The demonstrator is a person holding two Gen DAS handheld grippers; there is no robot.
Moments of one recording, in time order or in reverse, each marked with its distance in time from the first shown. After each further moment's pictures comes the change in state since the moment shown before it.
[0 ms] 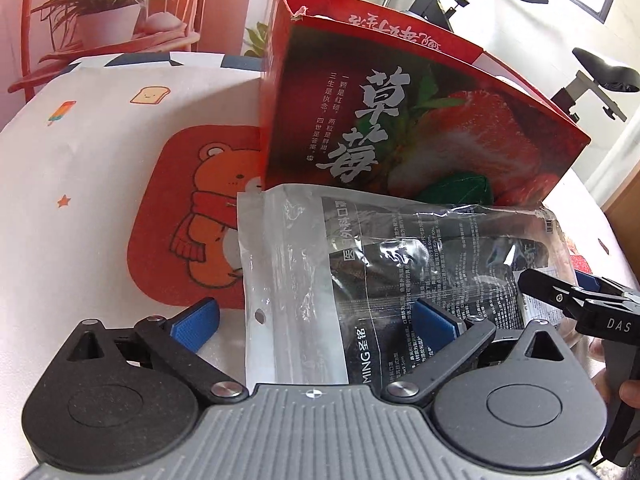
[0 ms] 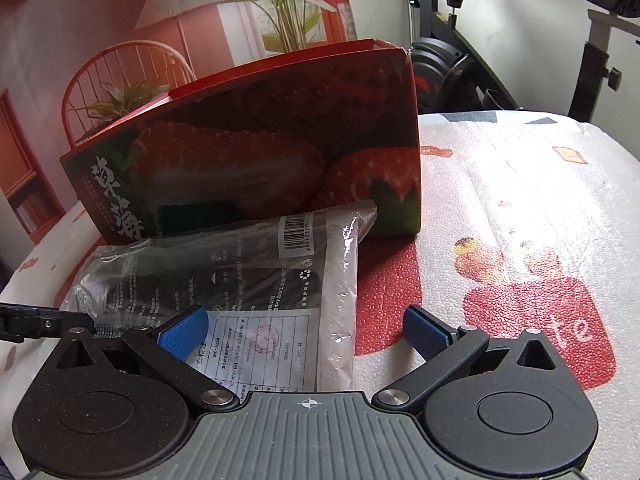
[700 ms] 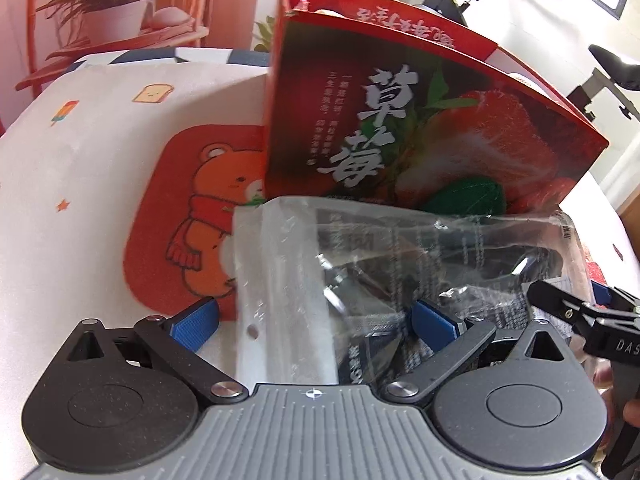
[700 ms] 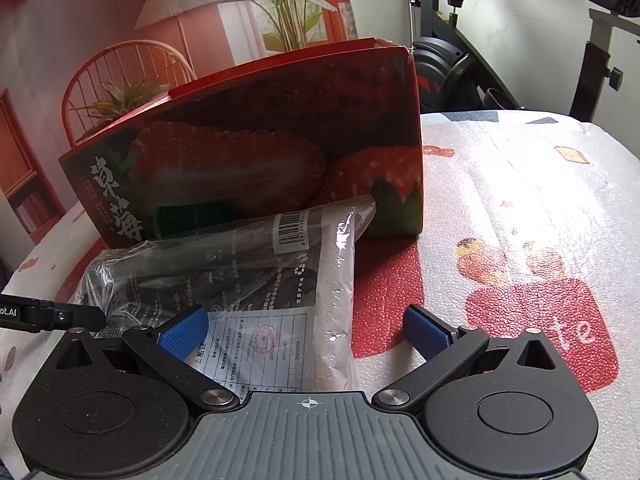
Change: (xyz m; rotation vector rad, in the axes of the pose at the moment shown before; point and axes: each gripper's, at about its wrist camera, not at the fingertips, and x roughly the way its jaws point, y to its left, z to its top) left arm 0.008 -0.017 0.010 -0.012 0.026 0.039; right arm 0.002 -0.002 0.001 0.004 0.002 0.008
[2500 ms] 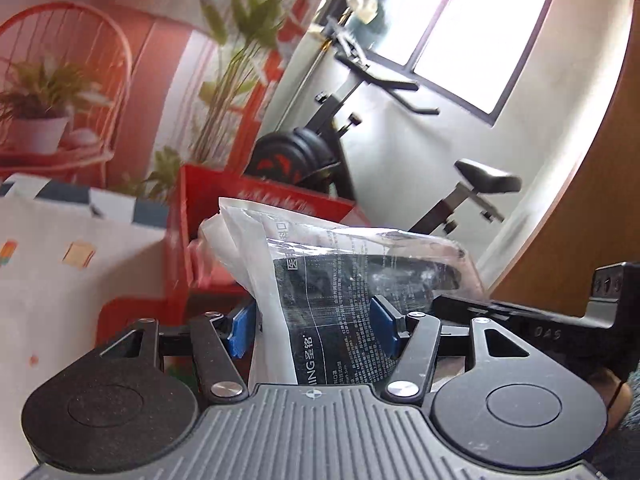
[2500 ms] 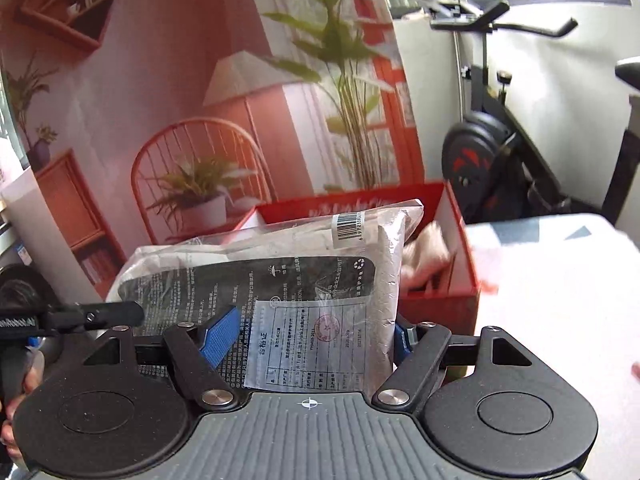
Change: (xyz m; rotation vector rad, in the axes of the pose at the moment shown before) left arm -0.116 -0.006 0.063 0.030 -0.340 -0.390; right arm -0.096 0.037 0.124 -0.055 -0.138 0.132
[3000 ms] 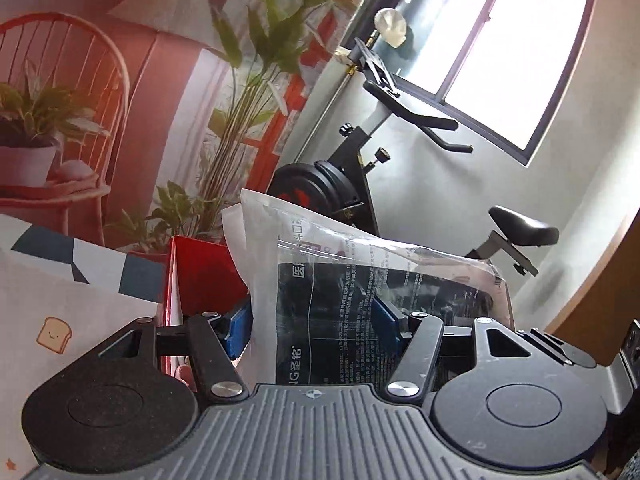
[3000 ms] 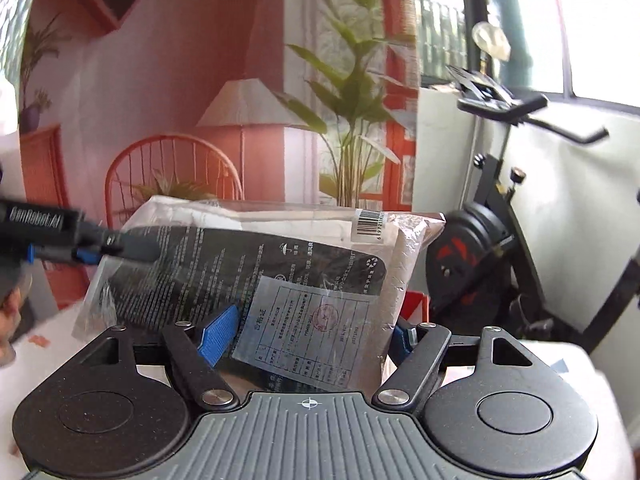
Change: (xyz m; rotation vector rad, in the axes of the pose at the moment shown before) left arm 0.088 0.017 0.064 -0.056 -0.063 0.081; right arm 0.075 -0.014 0.050 -0.321 -0.117 -0.082
